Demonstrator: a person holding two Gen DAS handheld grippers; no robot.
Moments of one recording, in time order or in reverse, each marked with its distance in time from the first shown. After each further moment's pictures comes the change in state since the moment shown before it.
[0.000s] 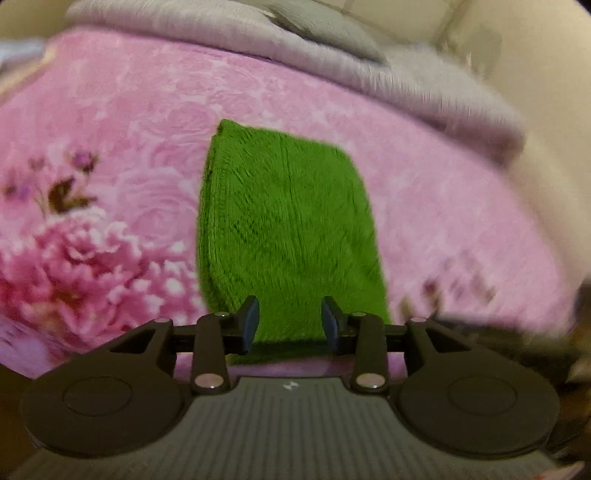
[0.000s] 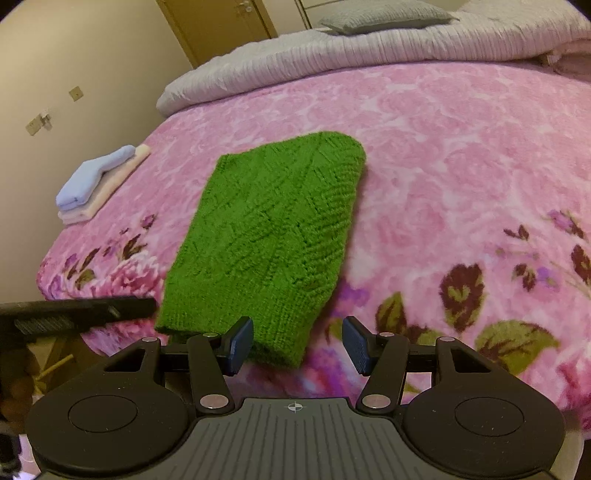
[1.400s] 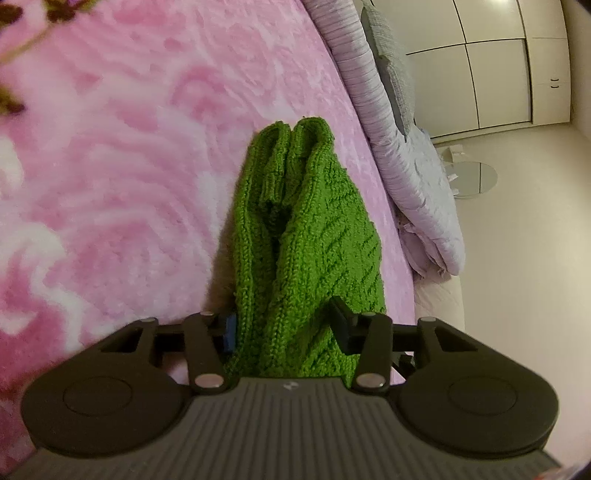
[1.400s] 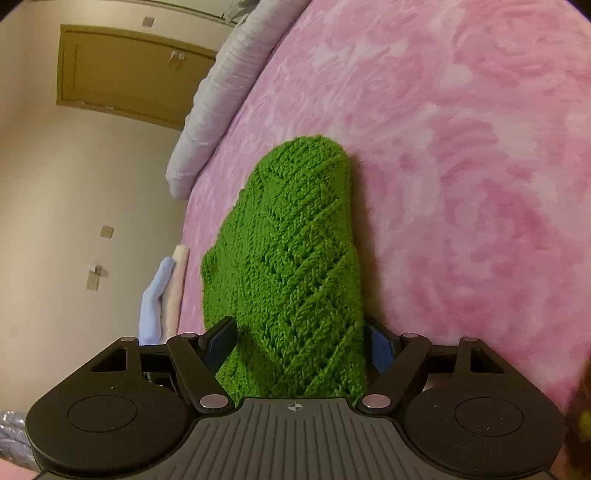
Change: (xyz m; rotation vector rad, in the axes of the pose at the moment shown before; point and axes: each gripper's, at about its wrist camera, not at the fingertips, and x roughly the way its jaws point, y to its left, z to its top) left arm 0.152 0.124 0.062 -0.499 0.085 -0.400; right arm 0.120 -0.112 0.079 0.574 0.034 0.426
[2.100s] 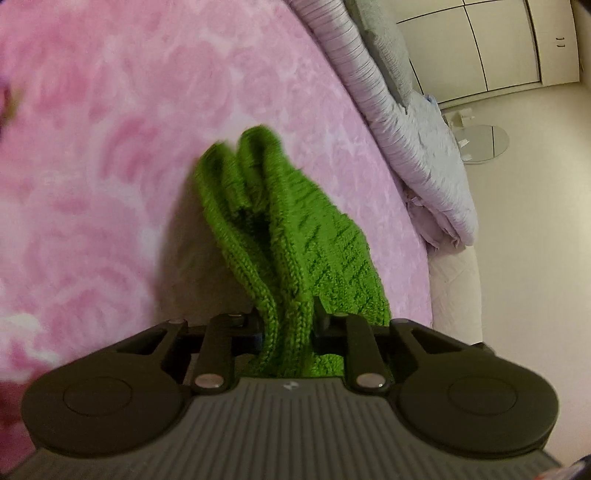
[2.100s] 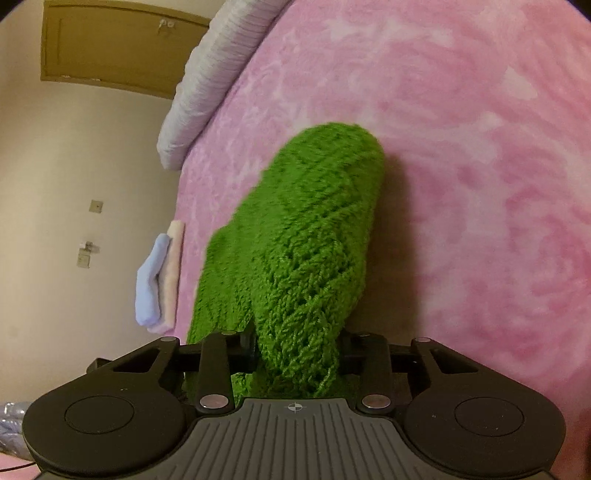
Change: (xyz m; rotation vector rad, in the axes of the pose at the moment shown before) left arm -0.028 -0.080 0.045 0.080 0.096 0.098; right arm 0.013 0.067 0.030 0.019 0.131 -0.062
